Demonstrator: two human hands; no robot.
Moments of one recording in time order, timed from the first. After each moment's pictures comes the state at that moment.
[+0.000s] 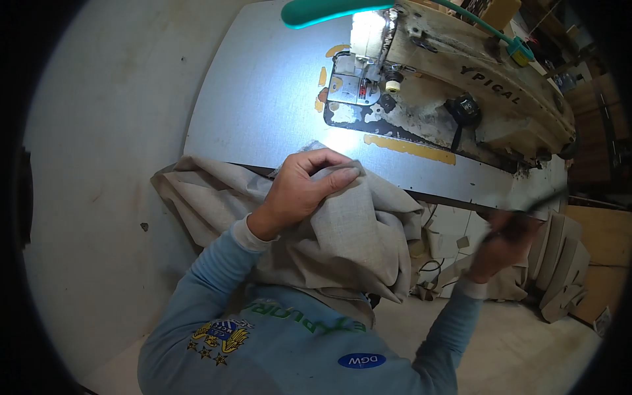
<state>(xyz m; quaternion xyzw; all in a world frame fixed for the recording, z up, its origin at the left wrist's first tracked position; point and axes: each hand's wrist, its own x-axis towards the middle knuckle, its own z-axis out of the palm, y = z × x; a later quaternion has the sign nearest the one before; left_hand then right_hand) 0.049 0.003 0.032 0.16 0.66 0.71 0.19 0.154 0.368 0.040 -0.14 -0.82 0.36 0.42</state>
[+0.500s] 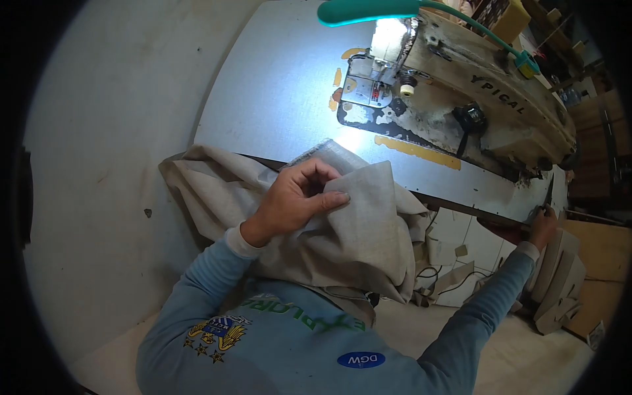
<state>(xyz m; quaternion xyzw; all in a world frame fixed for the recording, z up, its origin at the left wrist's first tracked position) 0.081 -0.028 0.010 0.14 0.59 0.76 0.22 0.143 0.687 -0.019 -0.37 -0.91 0.06 0.19</state>
